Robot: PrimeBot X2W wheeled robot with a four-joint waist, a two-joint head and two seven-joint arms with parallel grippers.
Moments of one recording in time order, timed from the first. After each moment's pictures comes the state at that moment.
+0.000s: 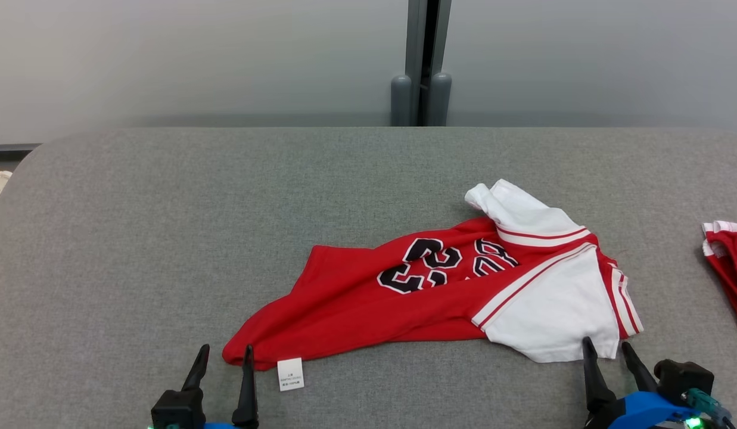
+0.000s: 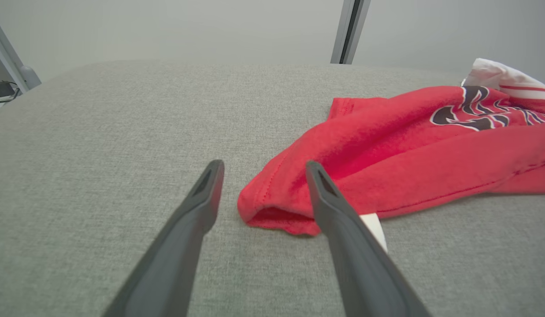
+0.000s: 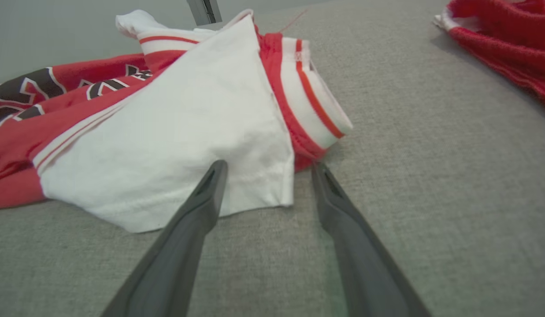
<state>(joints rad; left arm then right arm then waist) 0.03 0.05 -0.12 0.42 -0.13 -0.04 -0.26 -0.14 -0.05 -0.13 0.66 0.16 0.13 -0.26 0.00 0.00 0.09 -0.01</state>
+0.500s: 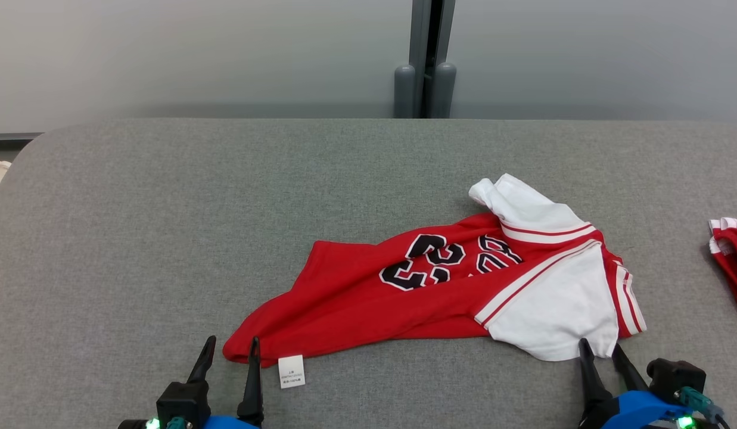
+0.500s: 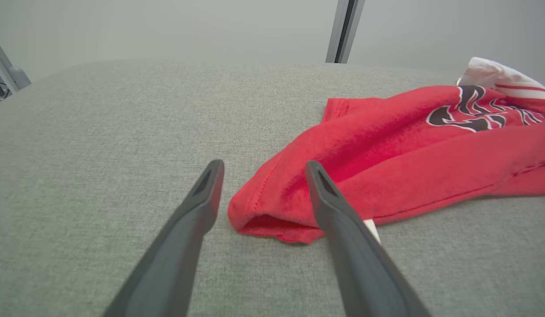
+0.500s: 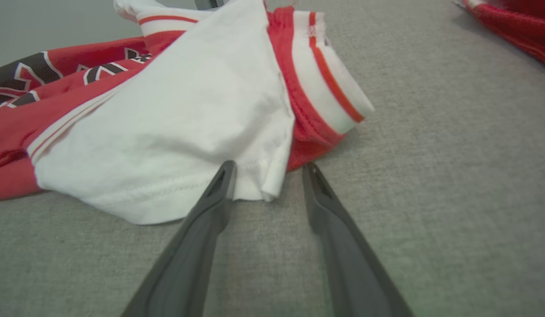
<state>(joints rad) -0.01 0.05 -0.13 0.43 -0.13 -0.05 -0.26 -0.17 -0.05 -0.11 0.71 0.19 0.13 -0.26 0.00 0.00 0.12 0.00</state>
